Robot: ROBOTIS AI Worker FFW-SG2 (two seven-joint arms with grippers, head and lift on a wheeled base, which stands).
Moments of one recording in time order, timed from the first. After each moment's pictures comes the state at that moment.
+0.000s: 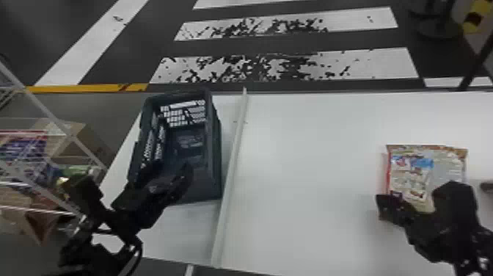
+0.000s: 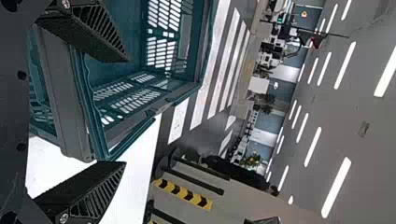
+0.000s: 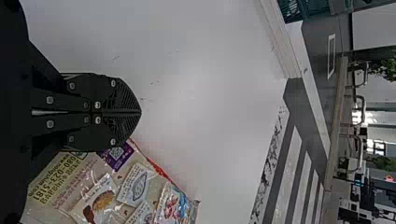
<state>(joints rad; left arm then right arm) 0.50 0.00 0.44 -2.05 0.31 0.35 -0.59 0.36 -0.21 0.07 -1.83 0.11 0.41 0.47</state>
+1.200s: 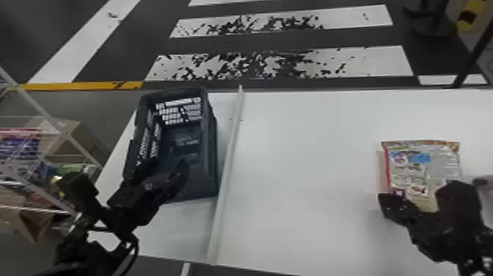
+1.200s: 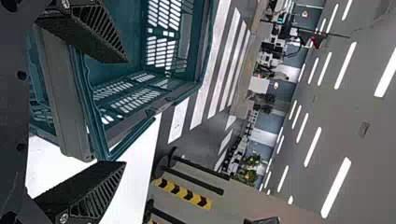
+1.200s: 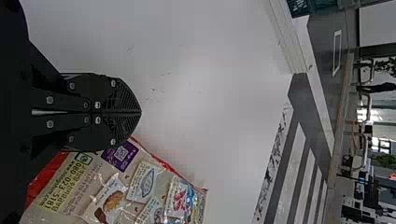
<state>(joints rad) 0.50 0.00 0.43 -2.05 0.31 0.35 -0.59 0.39 -0.22 0.04 -1.85 0.12 0.41 0.48</state>
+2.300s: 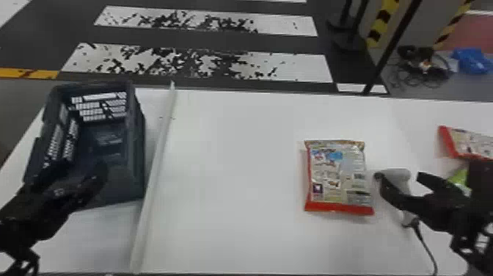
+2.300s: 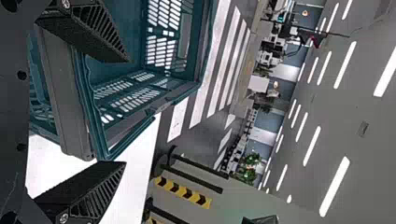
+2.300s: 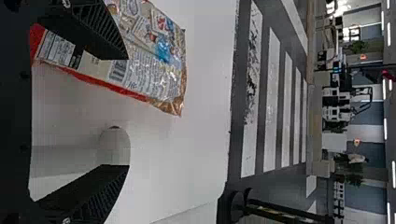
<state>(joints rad) 0.50 0.00 0.44 -2.05 0.32 0.35 -0.60 0.42 -0.23 -0.38 -1.95 -0.14 0.55 0.45</state>
